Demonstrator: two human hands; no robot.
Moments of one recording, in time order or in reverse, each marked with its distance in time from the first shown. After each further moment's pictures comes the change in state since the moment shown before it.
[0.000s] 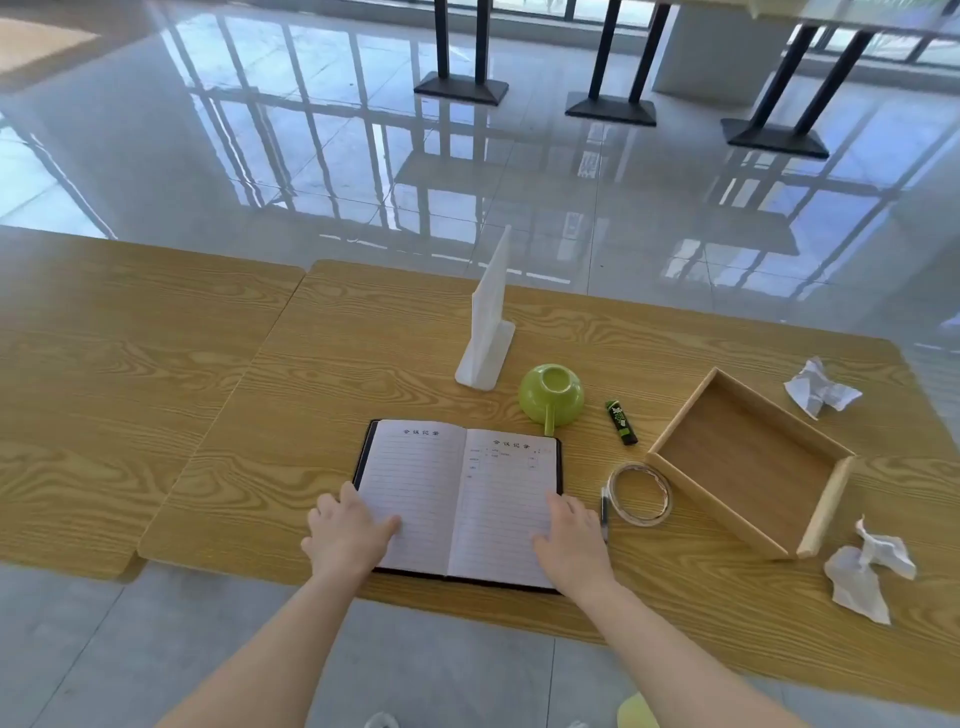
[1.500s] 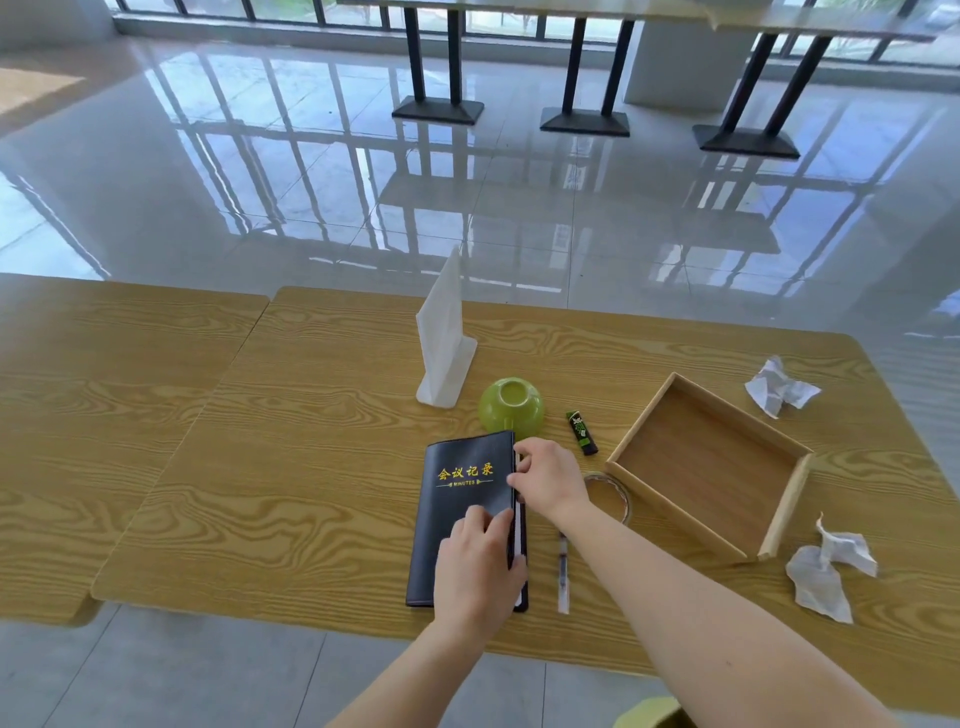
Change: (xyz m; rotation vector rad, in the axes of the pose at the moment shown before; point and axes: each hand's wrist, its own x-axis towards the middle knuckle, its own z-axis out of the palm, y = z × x) left_hand -0.115 0.138 0.062 0.005 0.062 0.654; right_hand 0.054 -0.010 -0.083 0.167 0.168 -0.156
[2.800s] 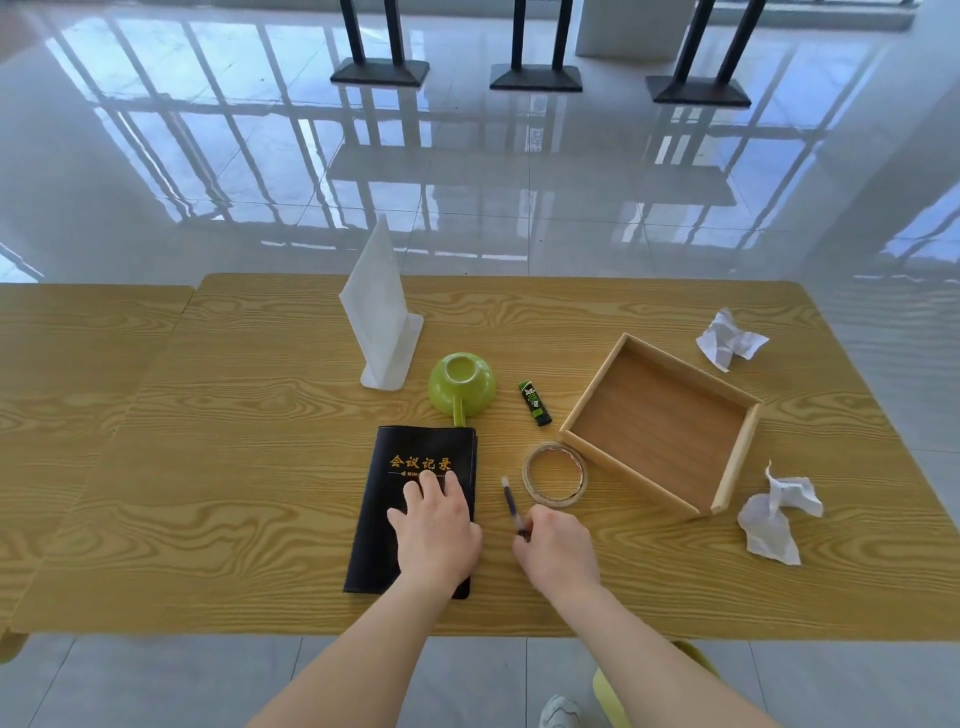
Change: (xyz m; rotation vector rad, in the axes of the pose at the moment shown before) left_hand 0.041 0.006 0.034 0.340 -0.182 -0.140; right_hand -0.076 0.092 0.029 -0.174 0.032 0.185
